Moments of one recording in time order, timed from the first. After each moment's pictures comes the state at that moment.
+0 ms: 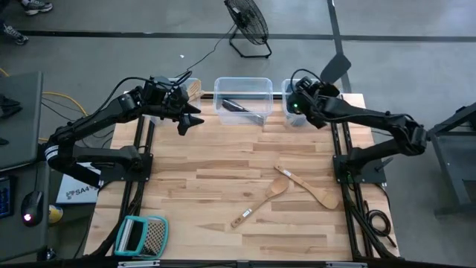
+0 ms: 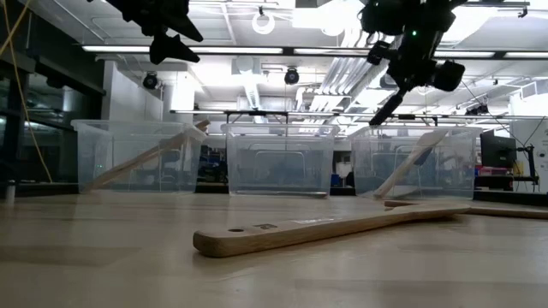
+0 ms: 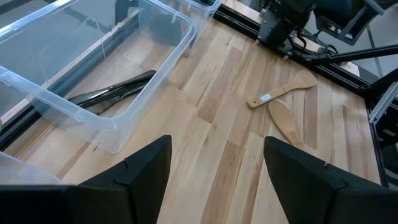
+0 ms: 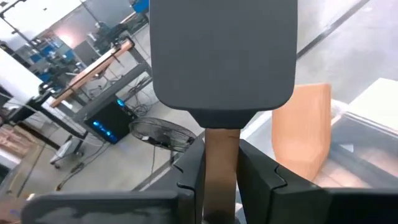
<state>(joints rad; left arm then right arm) 0.56 0.98 1.05 -0.61 0.33 -0.14 -0.47 1.29 1.01 -0.70 1.23 1.57</state>
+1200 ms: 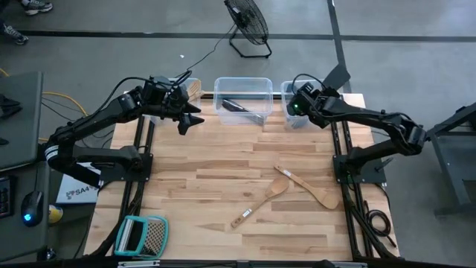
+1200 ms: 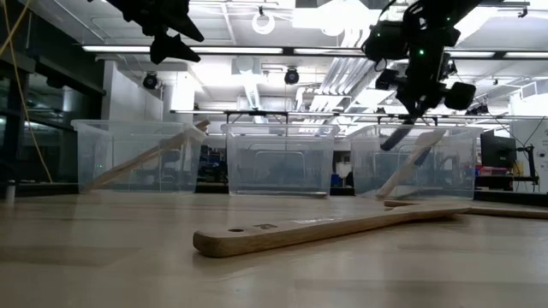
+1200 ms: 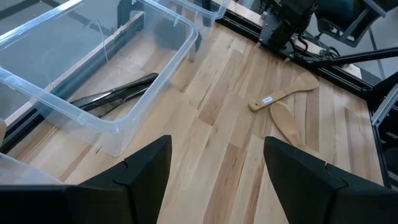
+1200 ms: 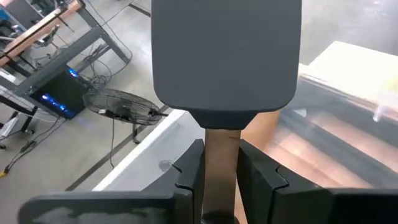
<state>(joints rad) 0.56 0.98 1.05 -0.60 0.32 -0.14 -0.55 1.31 0.93 -0.78 1.05 1.66</state>
